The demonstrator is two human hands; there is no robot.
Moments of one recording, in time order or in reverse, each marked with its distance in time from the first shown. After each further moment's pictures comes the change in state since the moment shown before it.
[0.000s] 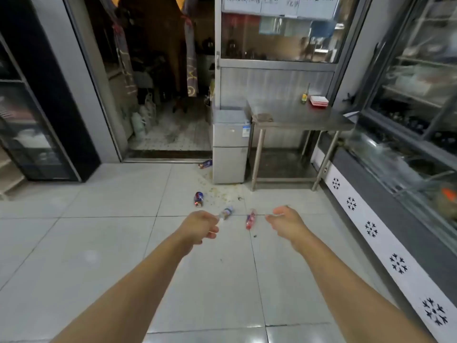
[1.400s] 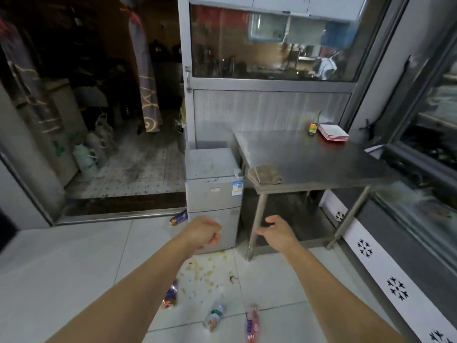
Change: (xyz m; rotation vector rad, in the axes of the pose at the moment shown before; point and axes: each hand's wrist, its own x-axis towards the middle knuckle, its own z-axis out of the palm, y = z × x) left_hand 0.668 0.315 -0.092 0.130 -0.084 0.026; right_hand 0.686 -0.229 0.020 -0.056 0.045 0.078
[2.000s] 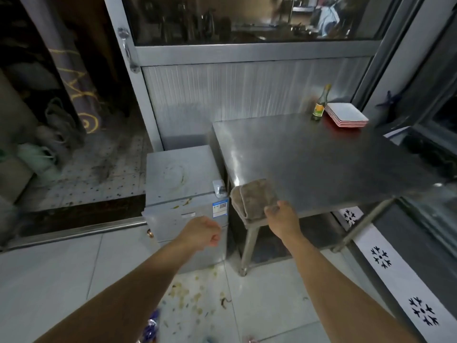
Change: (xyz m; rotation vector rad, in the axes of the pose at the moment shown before) left_hand 0.307 0.116 0.039 0.093 -0.068 -0.078; right_hand 0.339 -0.021 -0.055 -0.165 0.244 0.013
